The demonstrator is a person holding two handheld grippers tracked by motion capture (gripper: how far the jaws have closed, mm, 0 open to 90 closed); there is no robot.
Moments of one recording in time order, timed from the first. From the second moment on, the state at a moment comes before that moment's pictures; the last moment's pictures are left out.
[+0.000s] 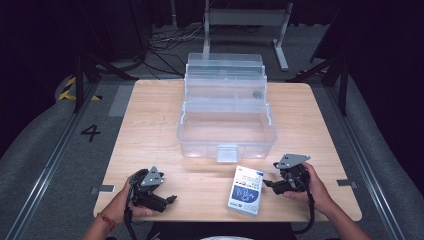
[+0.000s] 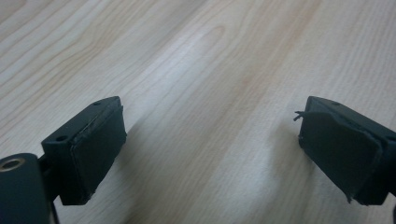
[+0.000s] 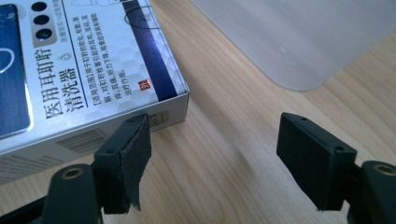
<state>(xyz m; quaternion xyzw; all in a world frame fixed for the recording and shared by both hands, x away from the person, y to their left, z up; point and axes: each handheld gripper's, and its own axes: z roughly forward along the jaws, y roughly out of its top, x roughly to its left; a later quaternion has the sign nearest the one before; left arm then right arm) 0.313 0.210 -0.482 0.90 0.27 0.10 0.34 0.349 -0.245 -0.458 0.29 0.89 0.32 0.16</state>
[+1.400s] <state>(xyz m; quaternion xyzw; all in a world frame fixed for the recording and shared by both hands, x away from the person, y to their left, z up) 0.309 0.162 -0.483 0.91 0.20 0.07 0.36 0.279 -0.212 -0.460 0.18 0.92 0.34 0.09</state>
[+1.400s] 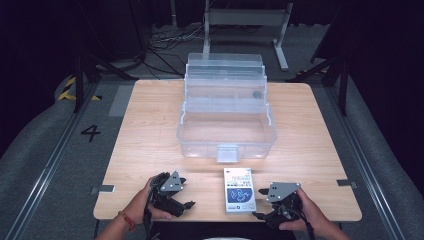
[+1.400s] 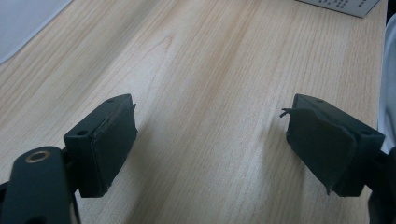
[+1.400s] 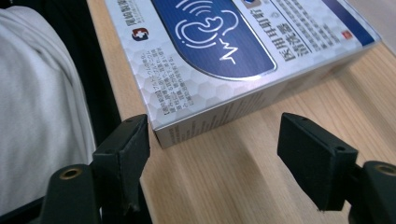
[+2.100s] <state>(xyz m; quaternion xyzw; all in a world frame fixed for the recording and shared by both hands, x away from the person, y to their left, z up) 0.310 0.163 -0.483 0.91 0.19 0.07 0.36 0.332 -0.260 -0.449 0.32 0.87 0.35 0.15</state>
